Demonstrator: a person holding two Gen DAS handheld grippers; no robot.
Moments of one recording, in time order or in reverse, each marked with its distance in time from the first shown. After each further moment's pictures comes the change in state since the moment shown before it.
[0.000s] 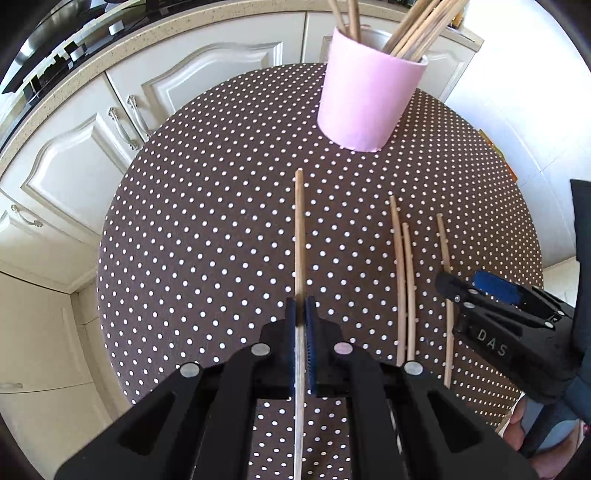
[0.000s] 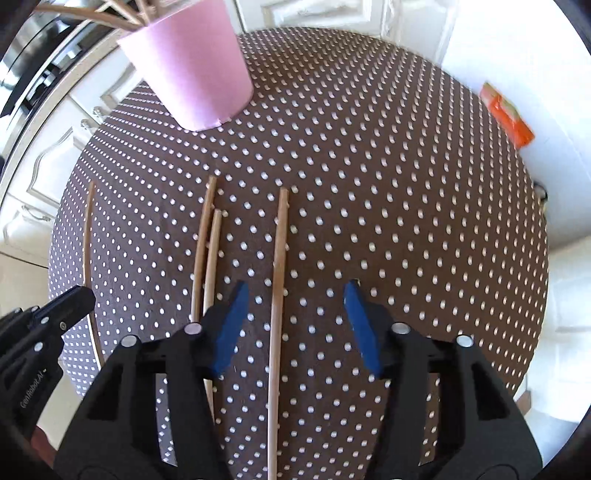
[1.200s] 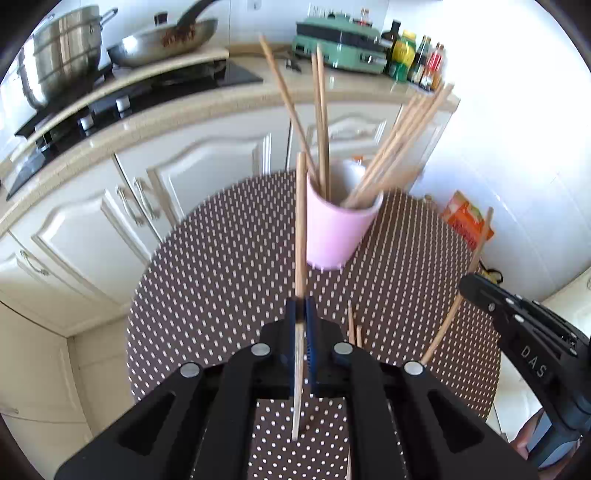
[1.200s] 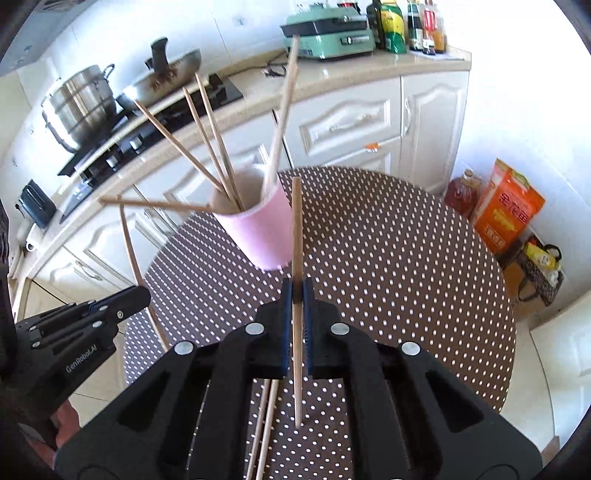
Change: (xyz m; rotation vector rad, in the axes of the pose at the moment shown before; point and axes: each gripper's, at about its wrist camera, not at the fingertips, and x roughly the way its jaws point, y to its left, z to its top) left arm -0.088 -0.007 0.052 0.003 -0.267 -0.045; right arm -0.150 -0.035 0.006 -0.001 -0.349 0.172
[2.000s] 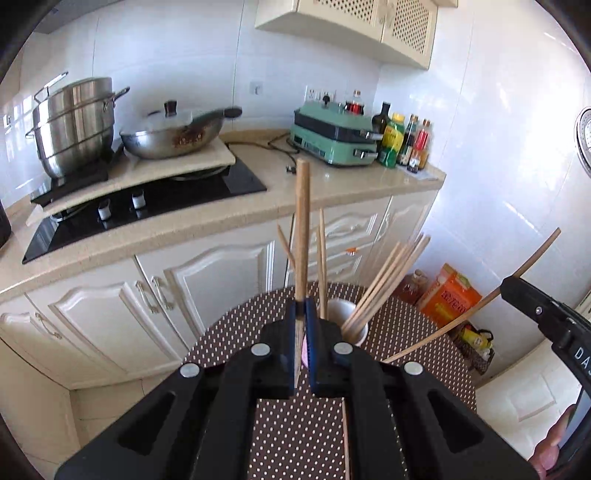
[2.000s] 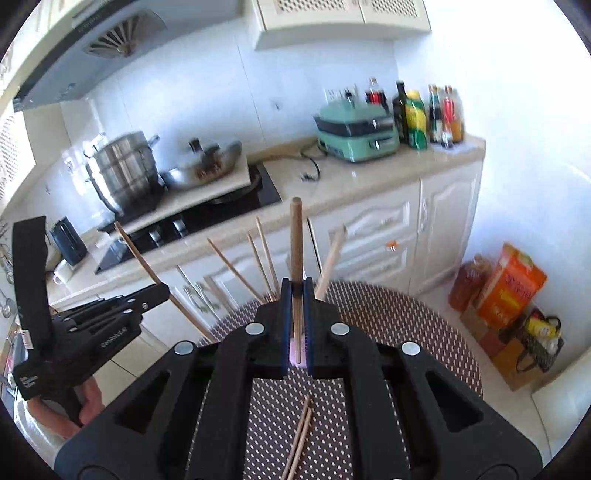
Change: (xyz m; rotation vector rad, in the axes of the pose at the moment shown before) left arm -0.093 0.011 0.084 0.008 -0.284 -0.019; right arm -0.095 0.027 0.082 -0.084 -0.291 0.087
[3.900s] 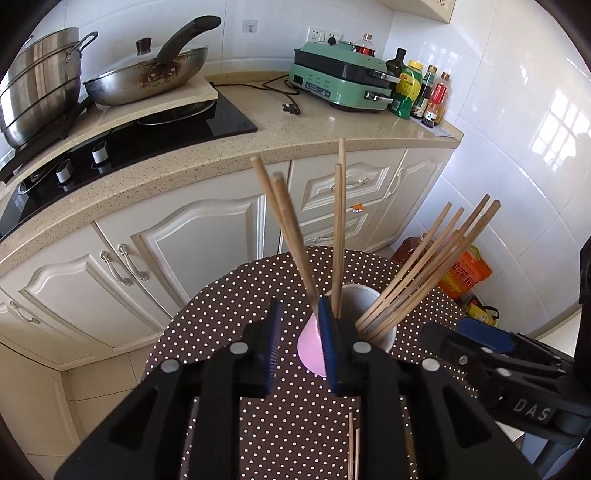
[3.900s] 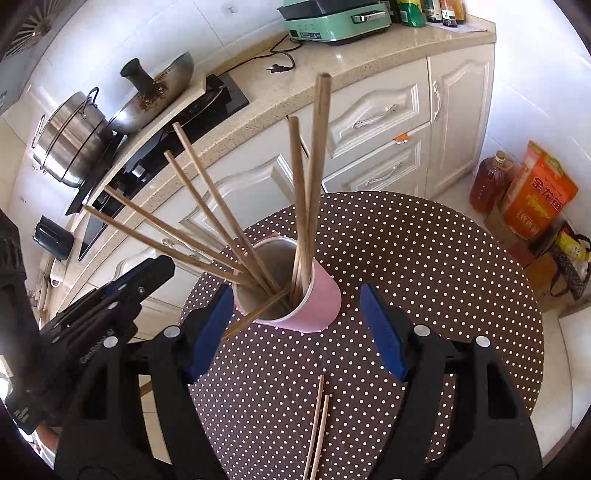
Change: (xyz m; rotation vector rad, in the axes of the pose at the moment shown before) left arm 0.125 0.006 -0.009 -0.023 0.228 -0.011; right arm 0.155 -0.041 -0.038 0.197 0.411 0.002
